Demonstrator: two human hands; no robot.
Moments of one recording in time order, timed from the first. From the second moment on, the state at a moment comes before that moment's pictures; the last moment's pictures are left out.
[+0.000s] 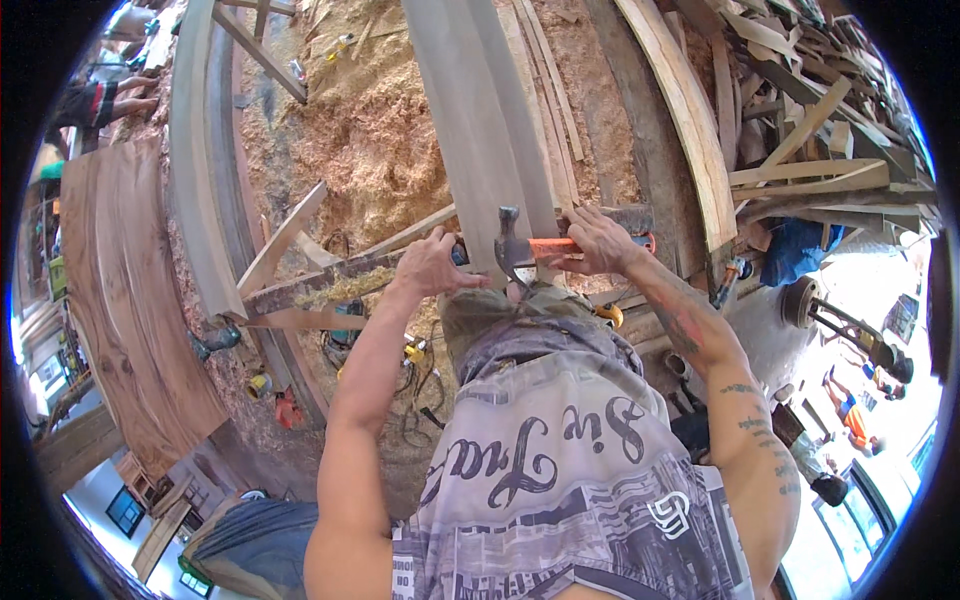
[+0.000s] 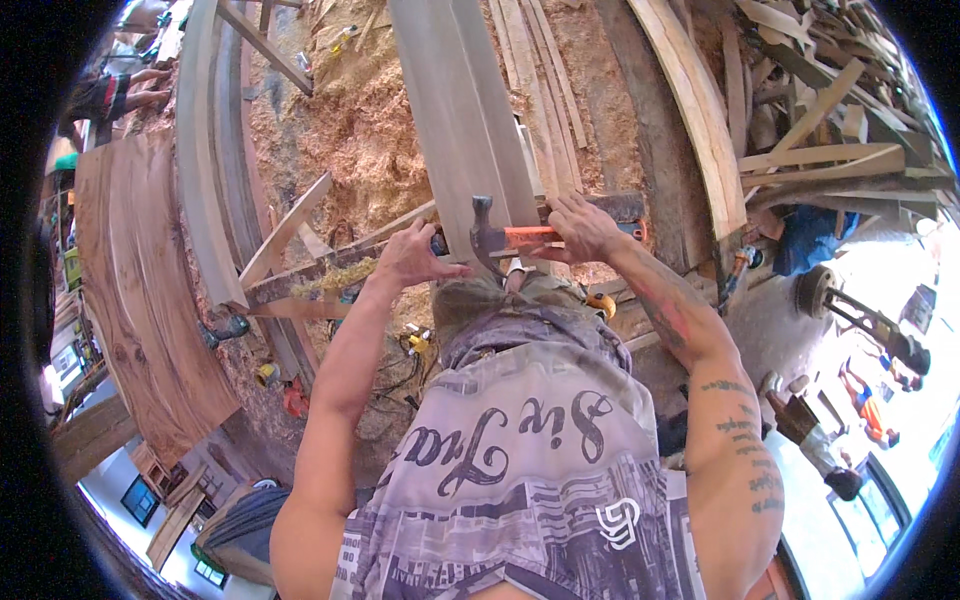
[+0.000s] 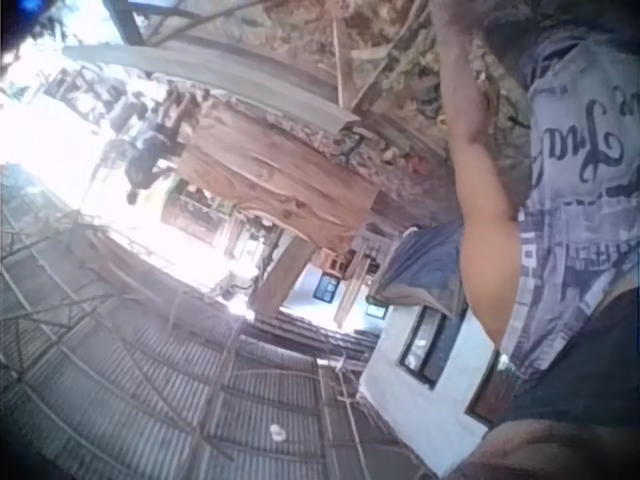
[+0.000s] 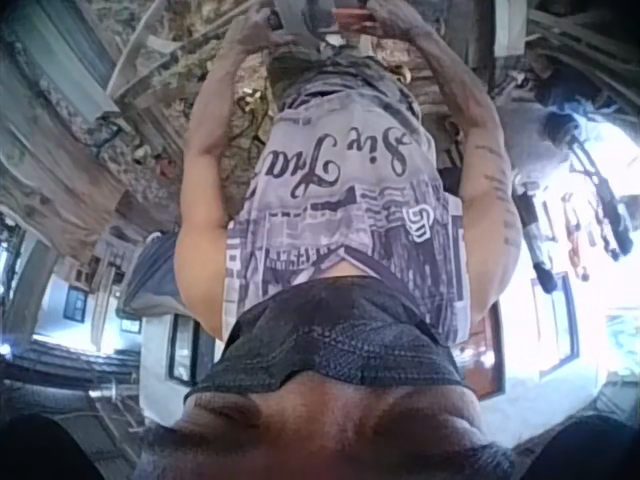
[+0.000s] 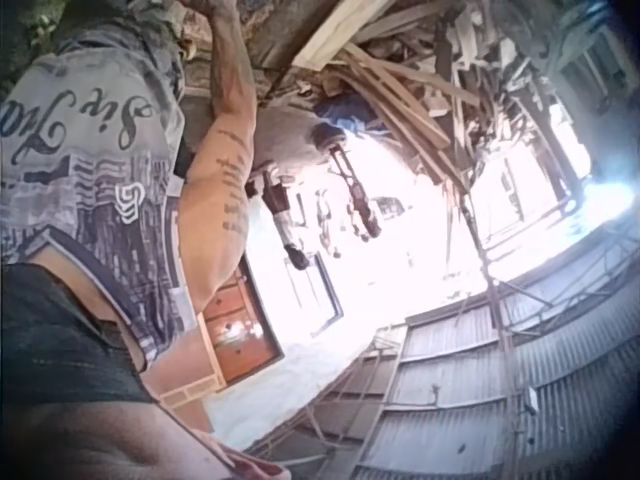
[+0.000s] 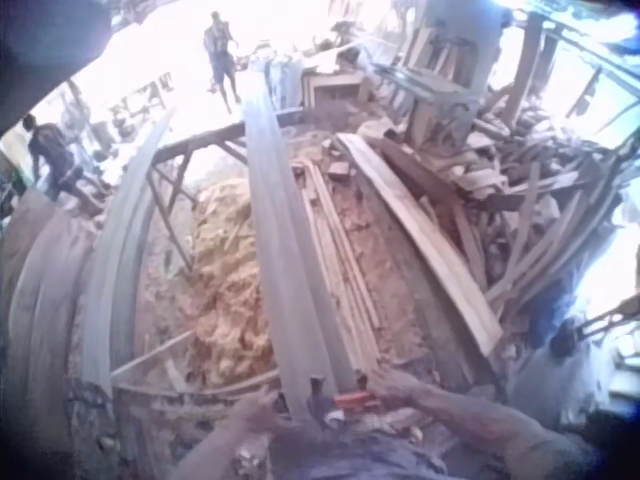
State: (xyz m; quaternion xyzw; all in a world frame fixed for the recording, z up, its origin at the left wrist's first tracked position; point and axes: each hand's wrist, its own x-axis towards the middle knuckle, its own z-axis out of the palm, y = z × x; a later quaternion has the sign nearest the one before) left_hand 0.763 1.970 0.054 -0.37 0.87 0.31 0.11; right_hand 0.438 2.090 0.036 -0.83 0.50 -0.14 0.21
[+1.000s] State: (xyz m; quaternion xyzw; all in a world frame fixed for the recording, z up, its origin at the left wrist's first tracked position) left_hand 0.768 2.020 0.039 -0.48 0.80 0.34 -0.06; right_hand 0.447 2.111 0.018 -0.66 0.64 -0.26 0.29
